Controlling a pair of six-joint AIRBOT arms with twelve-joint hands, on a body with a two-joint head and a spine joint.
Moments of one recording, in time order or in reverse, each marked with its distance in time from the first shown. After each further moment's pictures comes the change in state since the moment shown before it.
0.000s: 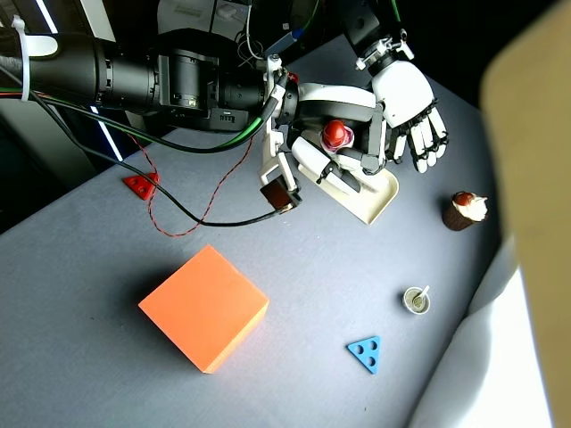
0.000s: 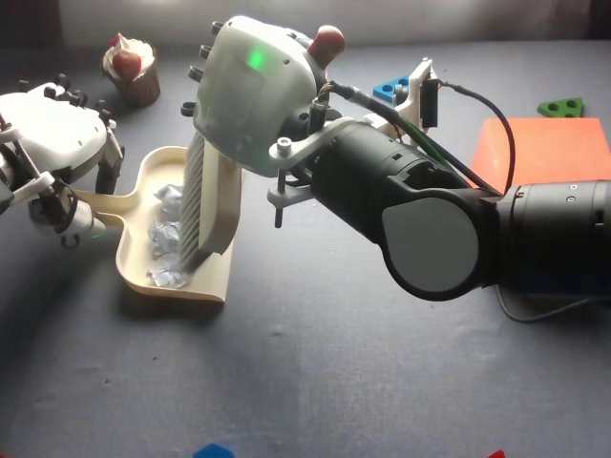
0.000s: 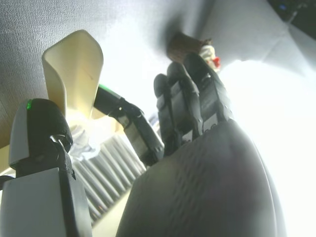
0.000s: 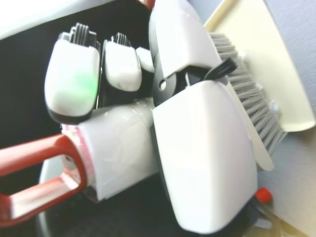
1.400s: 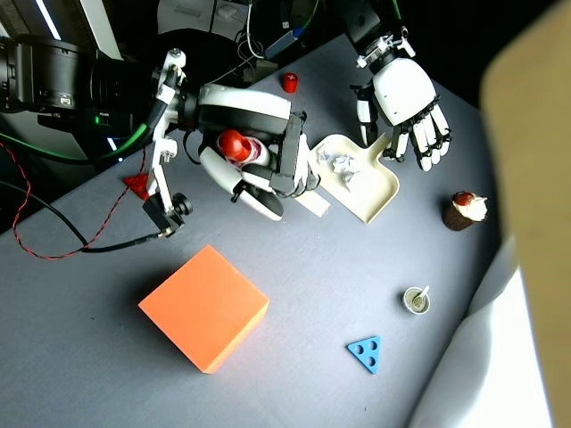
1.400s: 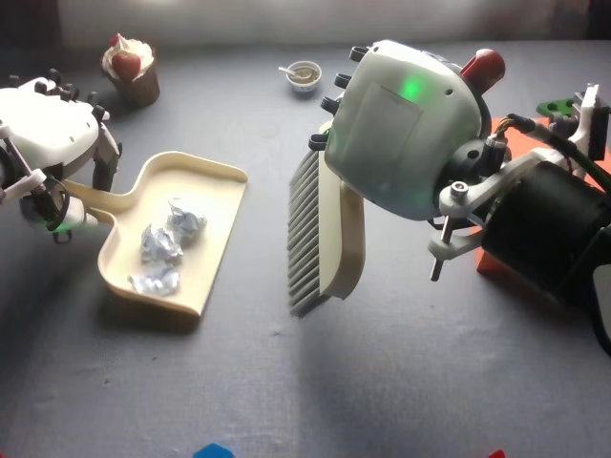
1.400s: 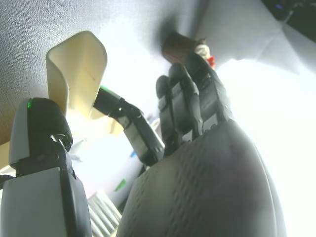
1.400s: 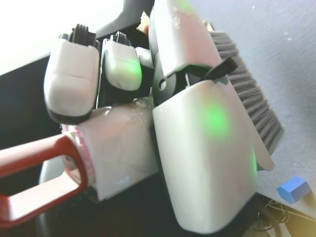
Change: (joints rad) left arm 0.000 0.015 -0.011 0.001 -0.015 0.000; right arm -0.089 0.372 -0.387 0.025 -0.053 -0.064
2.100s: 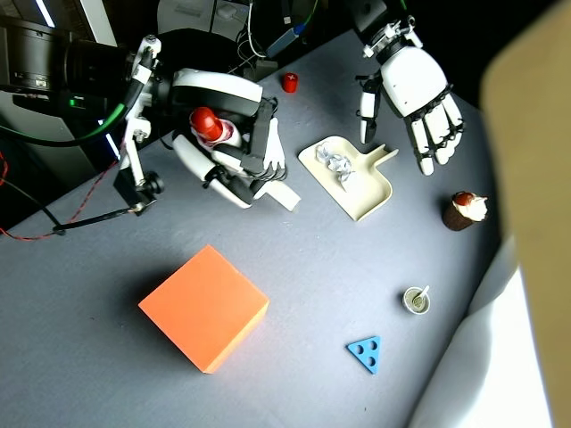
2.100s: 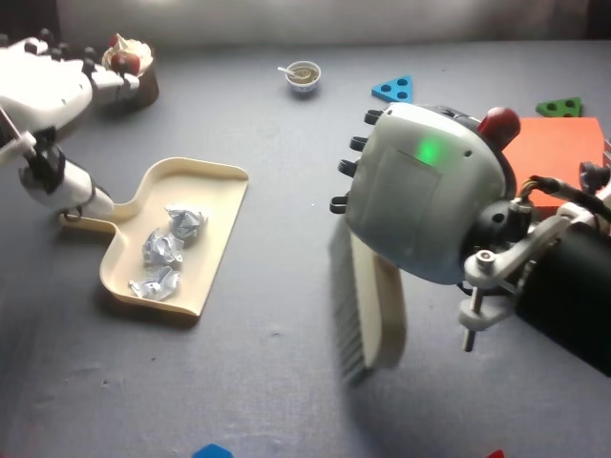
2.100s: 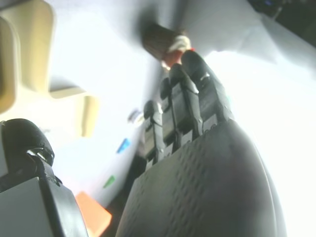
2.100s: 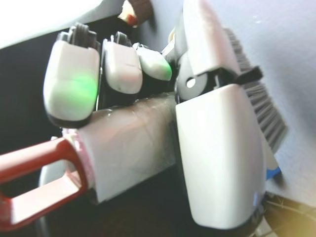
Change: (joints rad) left arm -0.110 0.044 -0.024 0.005 0.026 0.042; right arm -0.054 0.089 -0.156 0.117 -0.018 -0.141
